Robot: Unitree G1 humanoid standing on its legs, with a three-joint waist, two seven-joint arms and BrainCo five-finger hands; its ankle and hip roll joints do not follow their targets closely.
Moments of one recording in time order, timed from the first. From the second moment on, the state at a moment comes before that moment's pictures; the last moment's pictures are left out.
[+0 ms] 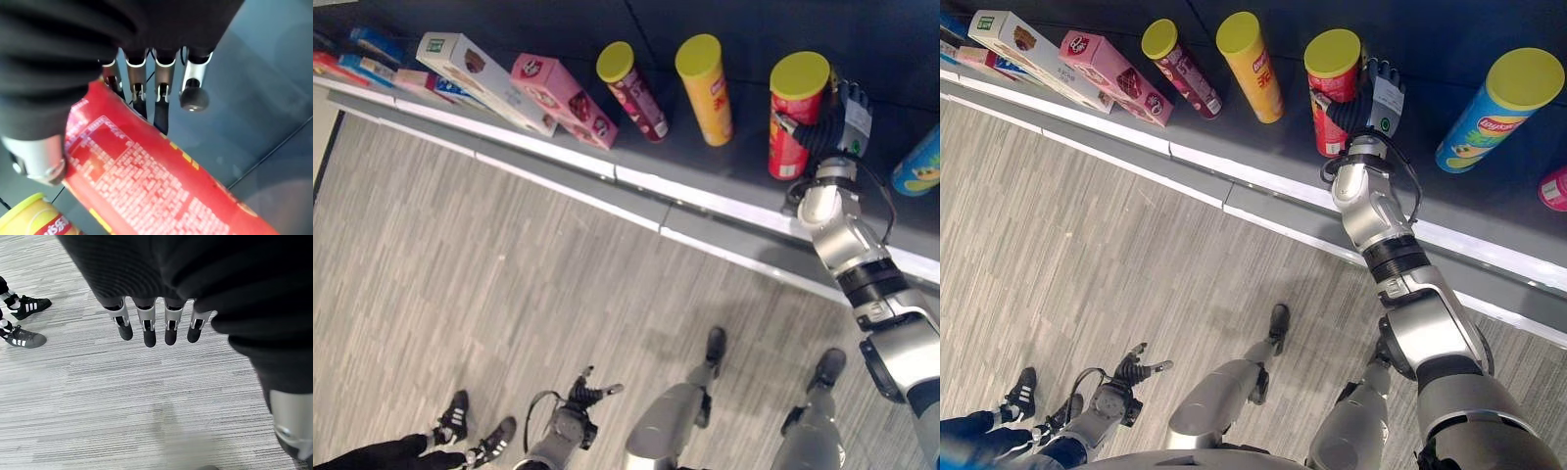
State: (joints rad) left arm -0.07 0.28 -0.36 0.92 0.04 -0.04 0.24; right arm -0.95 -0.51 0.34 0.58 -0.39 0.09 -0.67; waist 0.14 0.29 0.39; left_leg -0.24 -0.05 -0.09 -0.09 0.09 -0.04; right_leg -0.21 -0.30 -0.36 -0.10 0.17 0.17
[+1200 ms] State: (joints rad) left arm -0.08 0.28 -0.38 0.92 0.04 -0.05 0.24; right arm -0.98 -0.57 0.34 0.61 -0.39 0.08 -0.67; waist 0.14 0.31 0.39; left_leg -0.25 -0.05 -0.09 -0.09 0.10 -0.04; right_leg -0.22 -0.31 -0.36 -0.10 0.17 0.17
